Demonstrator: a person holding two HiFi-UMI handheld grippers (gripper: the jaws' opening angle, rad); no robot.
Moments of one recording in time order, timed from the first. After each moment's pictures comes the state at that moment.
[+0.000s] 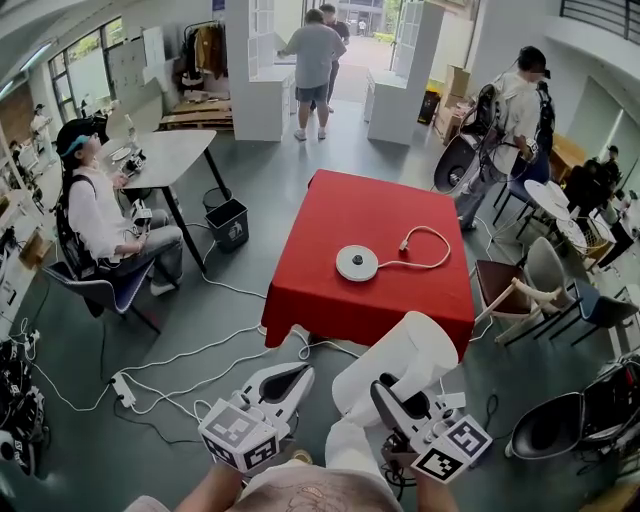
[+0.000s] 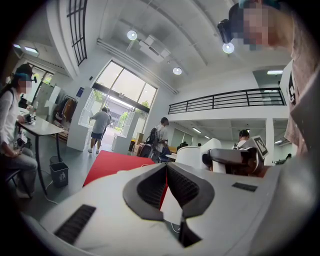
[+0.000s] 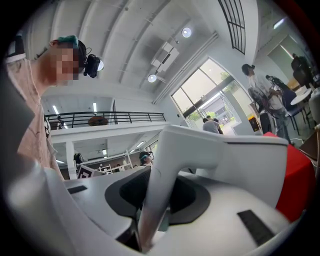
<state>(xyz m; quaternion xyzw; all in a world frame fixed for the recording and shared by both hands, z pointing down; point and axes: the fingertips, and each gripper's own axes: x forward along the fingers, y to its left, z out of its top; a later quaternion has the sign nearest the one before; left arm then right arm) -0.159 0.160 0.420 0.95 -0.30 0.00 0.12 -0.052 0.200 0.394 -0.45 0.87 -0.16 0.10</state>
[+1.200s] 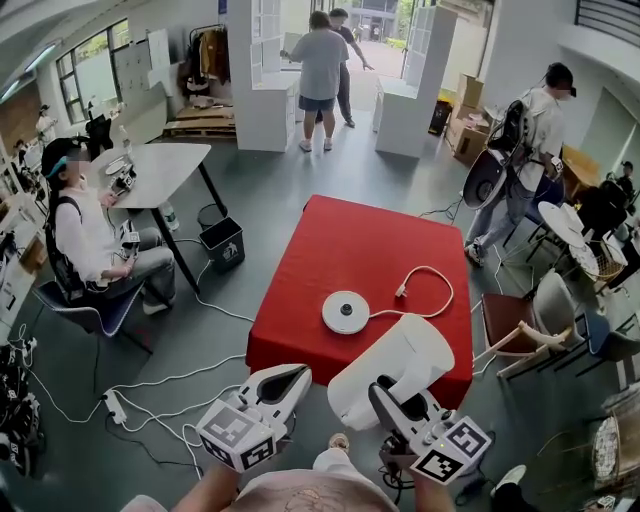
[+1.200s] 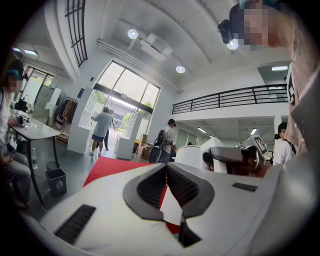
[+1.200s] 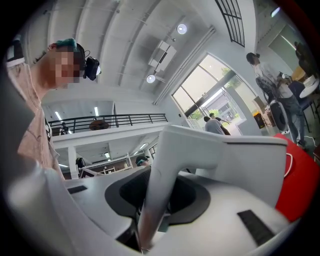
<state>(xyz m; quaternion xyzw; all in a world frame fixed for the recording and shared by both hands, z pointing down) -0.075 -0.002 0.405 0.94 -0.32 0.00 0.11 0.034 0.034 0.376 -0.42 0.88 -0.17 0.12</state>
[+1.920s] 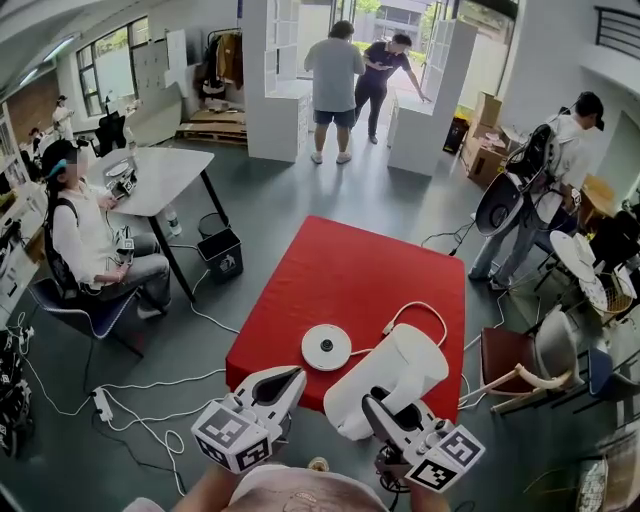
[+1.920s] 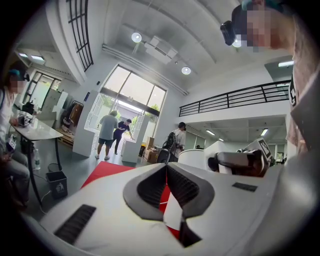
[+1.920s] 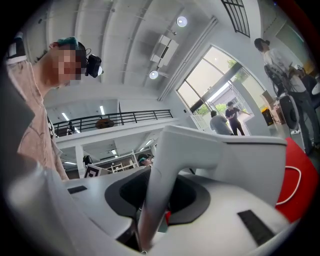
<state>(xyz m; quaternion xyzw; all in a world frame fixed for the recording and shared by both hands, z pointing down) -0.007 -0.092 0.399 0.92 -0.37 -0.01 0.11 0.105 -0.052 0.380 -0.37 0.91 -0.18 0.10</state>
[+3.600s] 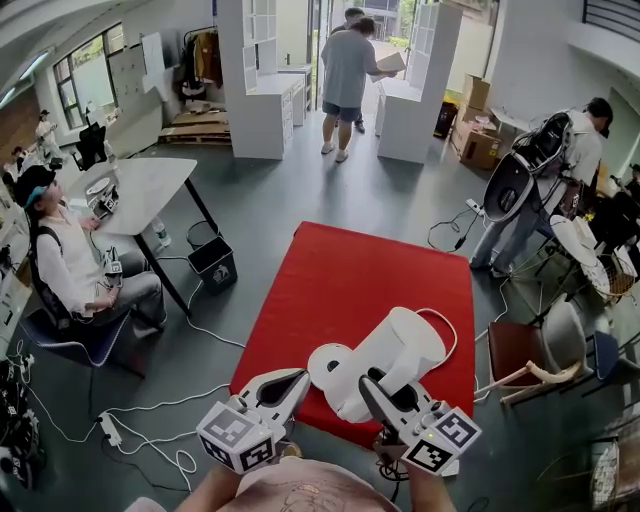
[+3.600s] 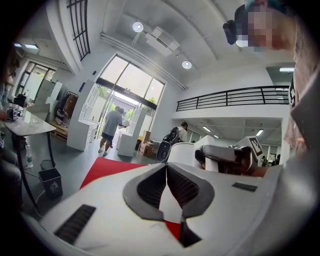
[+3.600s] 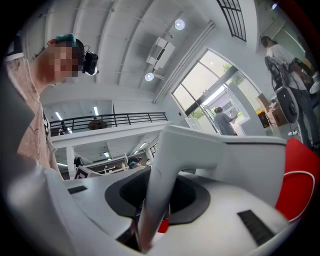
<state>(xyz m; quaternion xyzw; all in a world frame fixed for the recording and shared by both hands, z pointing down) -0.017 -0.178 0.418 0.93 -0.33 0.02 0.14 0.084 -0.164 0.387 -0.40 0.89 -0.17 0.11</state>
